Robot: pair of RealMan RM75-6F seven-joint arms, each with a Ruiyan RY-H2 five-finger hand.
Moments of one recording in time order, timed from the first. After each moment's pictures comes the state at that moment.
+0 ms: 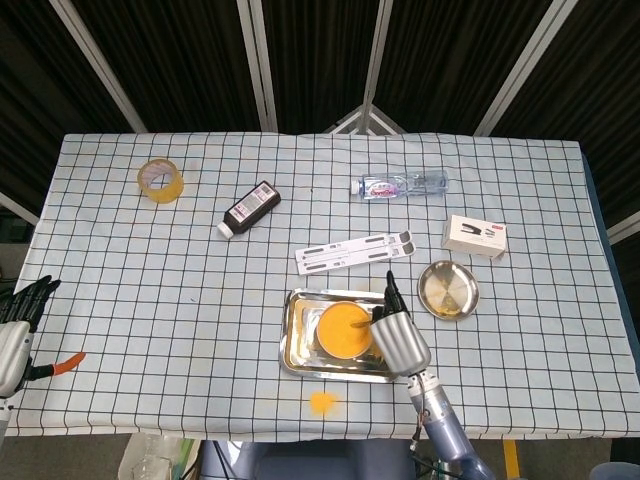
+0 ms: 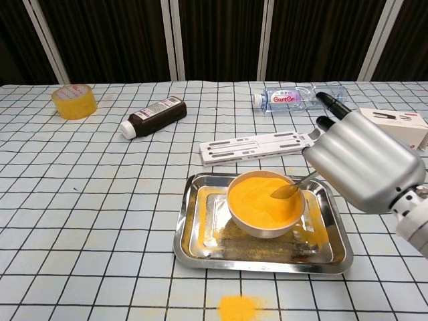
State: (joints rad) left arm -0.08 -1.06 -0.04 -1.77 1.43 1.42 -0.08; right arm 0.37 -1.79 0.09 -1.46 -1.58 1.34 -1.33
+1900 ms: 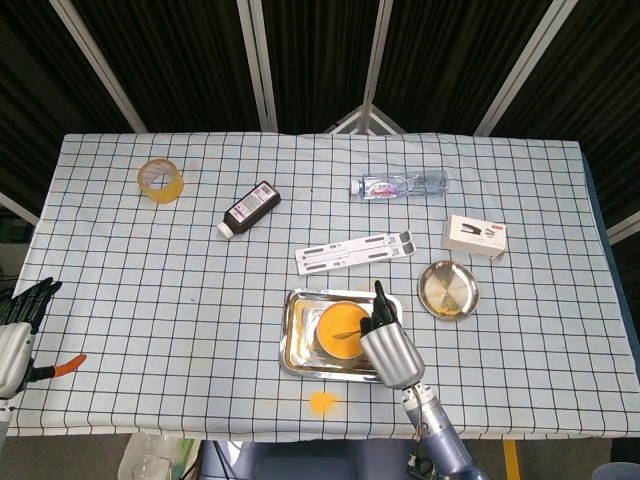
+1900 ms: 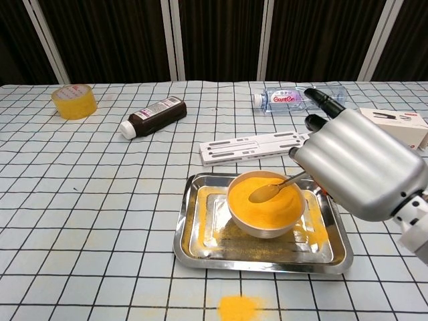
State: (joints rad) left arm -0.08 -1.06 -0.03 -1.78 1.42 1.41 -0.08; right arm 0.37 -1.77 0.05 -1.54 -1.63 1.36 -1.29
